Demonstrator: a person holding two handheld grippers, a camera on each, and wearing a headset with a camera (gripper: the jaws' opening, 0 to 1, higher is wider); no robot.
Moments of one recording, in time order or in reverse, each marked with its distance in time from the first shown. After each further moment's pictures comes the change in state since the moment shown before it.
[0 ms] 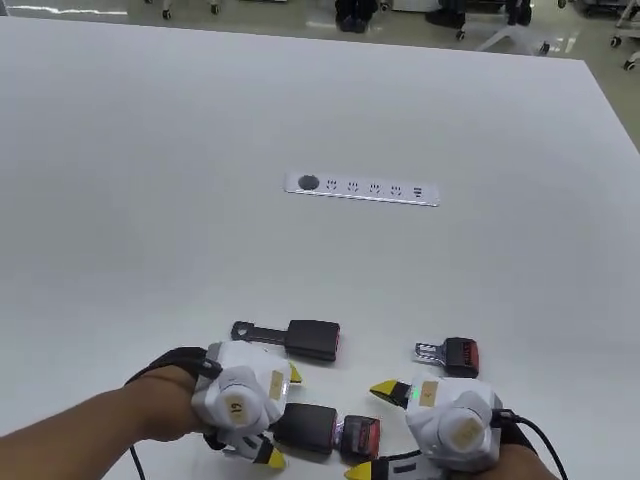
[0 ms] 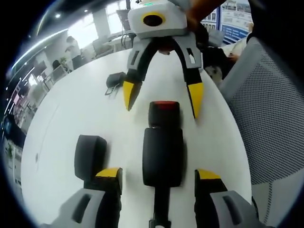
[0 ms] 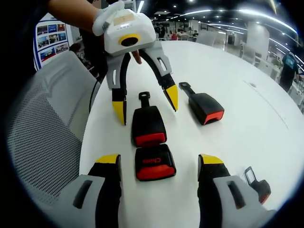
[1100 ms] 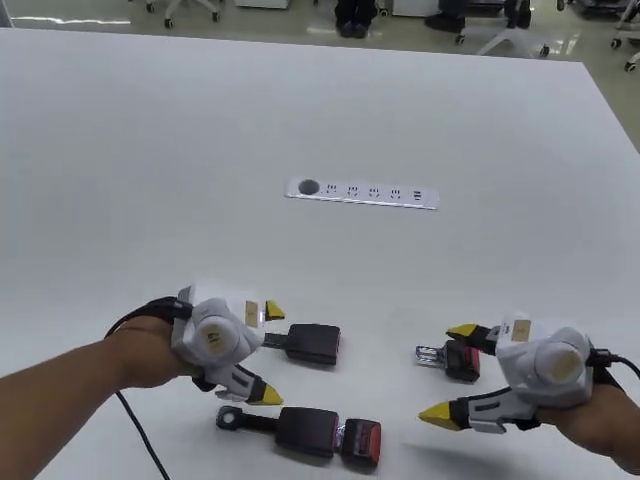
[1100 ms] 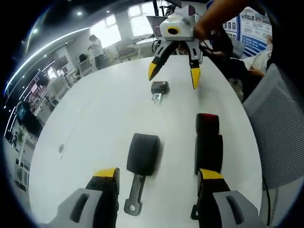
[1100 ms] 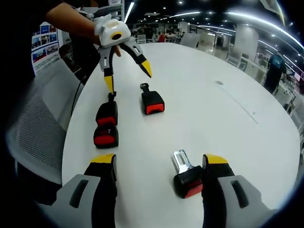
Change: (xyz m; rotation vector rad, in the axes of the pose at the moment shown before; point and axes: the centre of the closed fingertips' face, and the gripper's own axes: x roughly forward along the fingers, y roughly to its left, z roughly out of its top) left arm -0.048 0.083 0.003 -0.087 -0.054 0.156; right arm -0.080 -0.103 -0.017 -0.006 0.012 -0.125
